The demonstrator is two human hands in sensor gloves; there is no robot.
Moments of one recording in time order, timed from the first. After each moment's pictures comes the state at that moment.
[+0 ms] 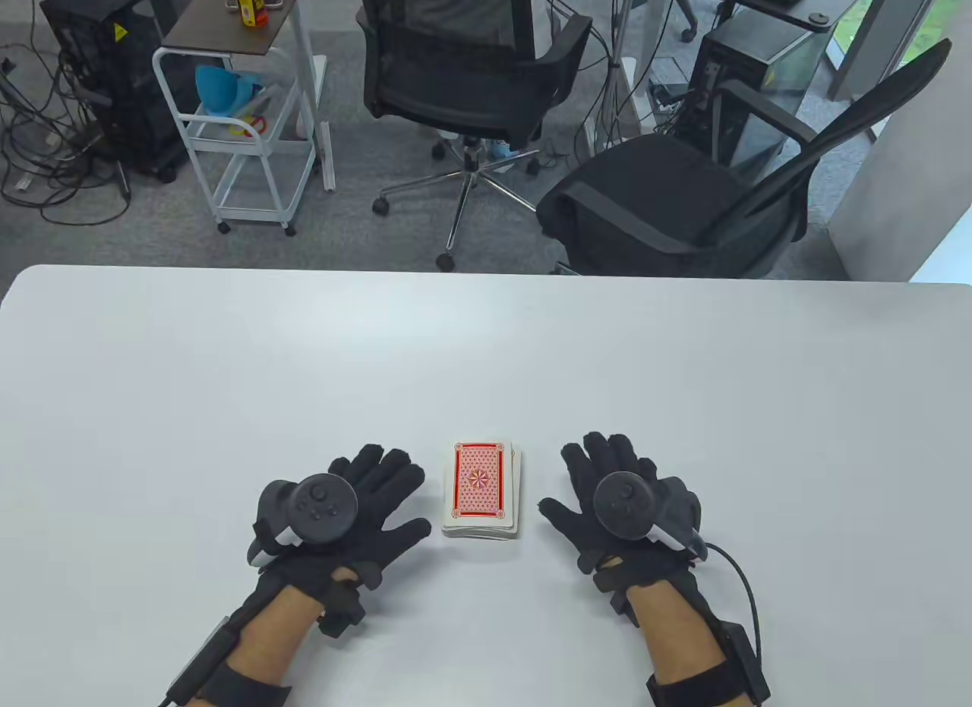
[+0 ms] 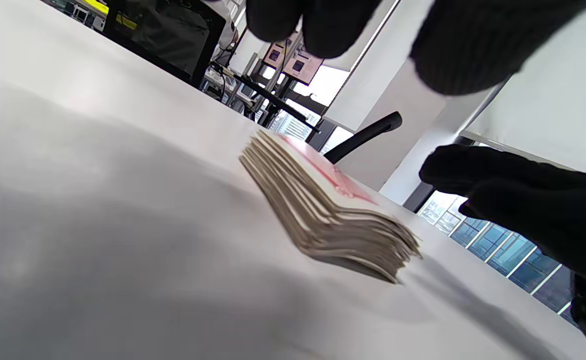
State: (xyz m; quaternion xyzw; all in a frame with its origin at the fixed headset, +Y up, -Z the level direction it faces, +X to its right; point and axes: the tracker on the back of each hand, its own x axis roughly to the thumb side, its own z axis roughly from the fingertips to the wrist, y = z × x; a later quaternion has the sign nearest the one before) left_hand -0.200 -0.733 -0.301 -0.06 -0.21 0.26 0.94; right_hand 0.155 -0.732 -0.313 0.15 0.02 0.98 0.16
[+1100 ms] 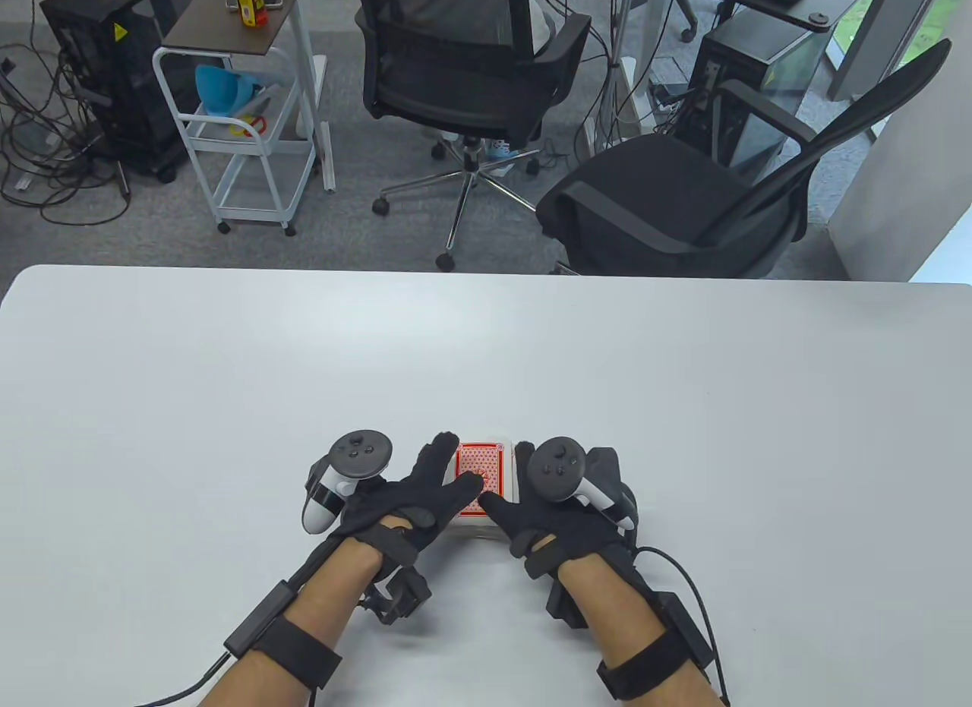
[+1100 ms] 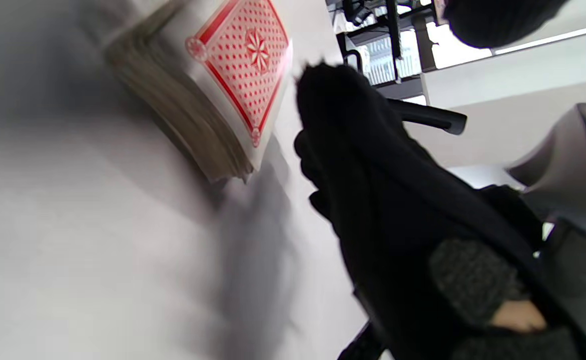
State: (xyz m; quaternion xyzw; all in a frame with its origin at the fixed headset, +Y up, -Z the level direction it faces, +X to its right) left_hand -0.143 -0.753 -0.333 -0.34 -0.04 0.54 0.77; right_hand 0.073 -0.743 -0.328 0.07 0.24 0.94 0.23
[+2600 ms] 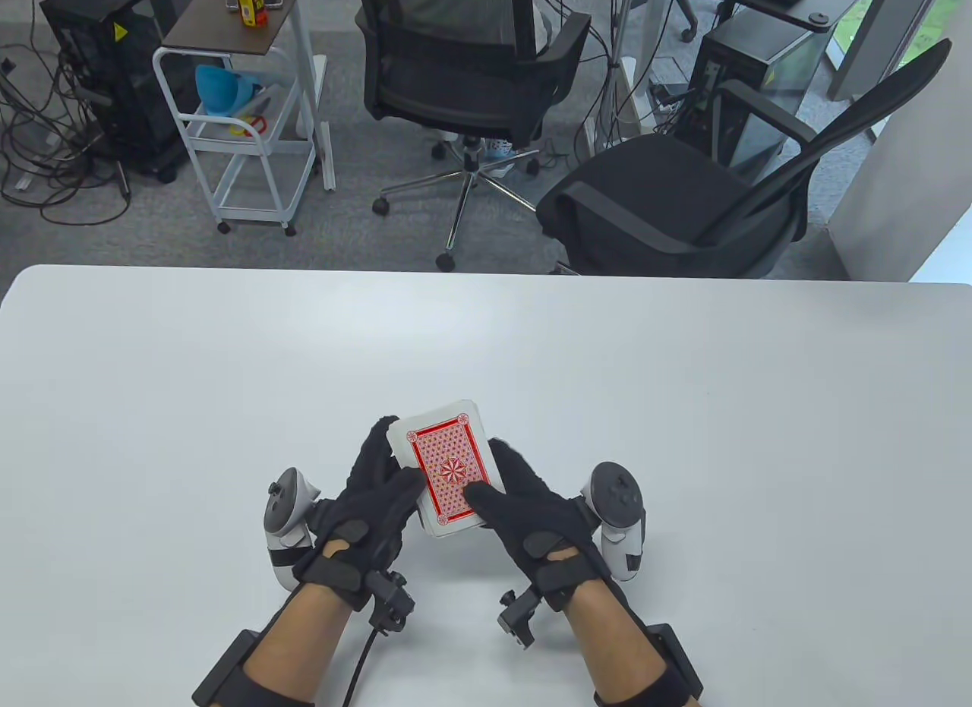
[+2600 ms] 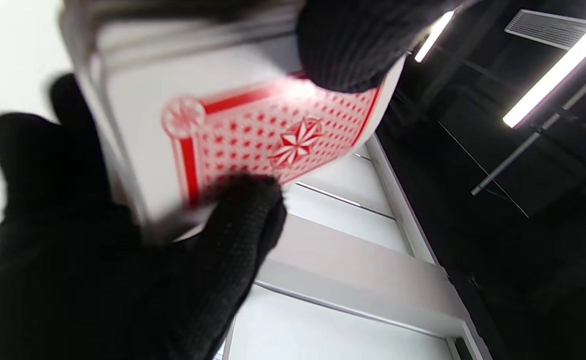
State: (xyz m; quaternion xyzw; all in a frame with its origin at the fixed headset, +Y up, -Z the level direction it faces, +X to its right) left_hand -0.179 -0.725 -0.291 -0.11 -0.13 0.81 0.56; right_hand 0.069 -0.724 -0.296 0.18 0.20 0.70 0.66
